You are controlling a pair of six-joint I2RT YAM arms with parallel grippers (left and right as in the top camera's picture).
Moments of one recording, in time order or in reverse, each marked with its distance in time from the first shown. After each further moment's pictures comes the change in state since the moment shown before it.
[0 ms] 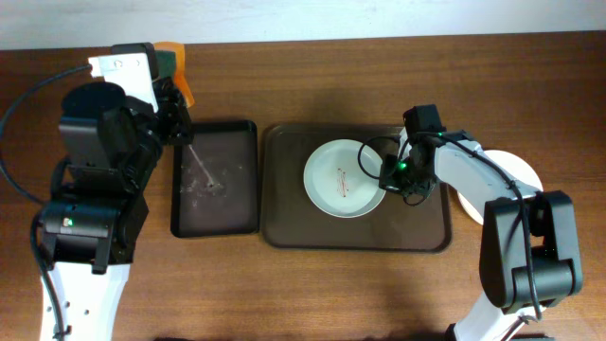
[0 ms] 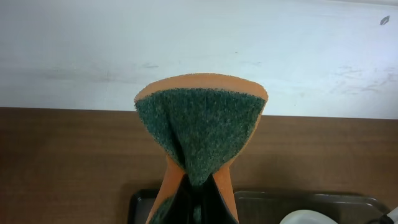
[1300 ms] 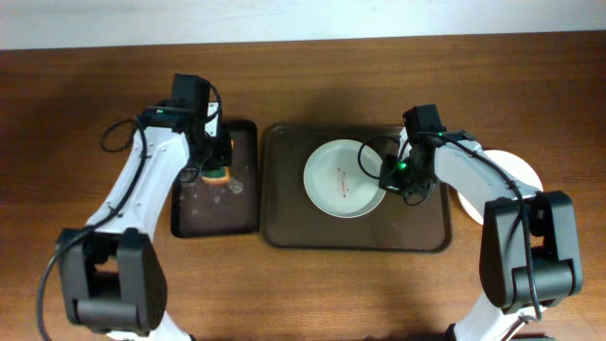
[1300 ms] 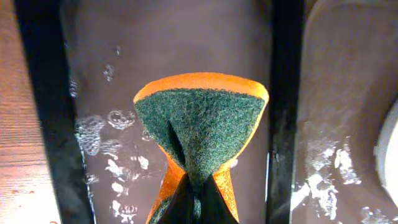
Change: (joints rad) left arm 0.000 0.632 0.012 -0.321 0.064 0.000; right arm 0.000 0.000 0.000 0.000 0.000 0.000
